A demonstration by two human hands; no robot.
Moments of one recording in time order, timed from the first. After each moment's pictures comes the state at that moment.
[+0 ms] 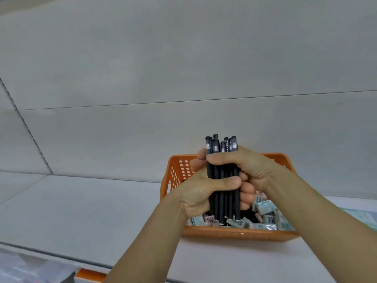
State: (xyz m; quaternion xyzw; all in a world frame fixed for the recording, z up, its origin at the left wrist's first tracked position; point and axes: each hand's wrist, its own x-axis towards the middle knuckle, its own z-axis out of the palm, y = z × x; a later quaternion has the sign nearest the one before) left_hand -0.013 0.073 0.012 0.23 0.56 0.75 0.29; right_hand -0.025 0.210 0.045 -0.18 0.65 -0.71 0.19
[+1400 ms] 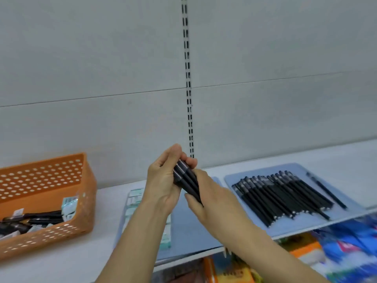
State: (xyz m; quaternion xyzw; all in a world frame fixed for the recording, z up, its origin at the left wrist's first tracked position) left_hand 0.086 0.440 -0.010 0.14 0.44 0.87 0.15; right_hand 0.184 0.524 -0.030 0.01 0.96 -0.21 -0.19
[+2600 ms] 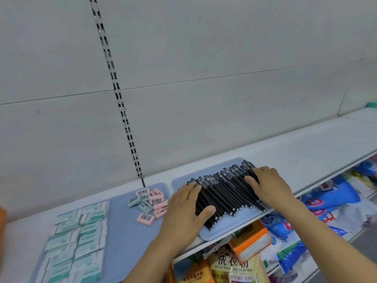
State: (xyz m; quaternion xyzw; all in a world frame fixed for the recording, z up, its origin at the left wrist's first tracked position) left_hand 0.137 0.558 -0.103 0.44 0.86 0.24 0.07; right_hand 0.239 0.809 -0.108 0.34 0.93 -0.07 -0.11
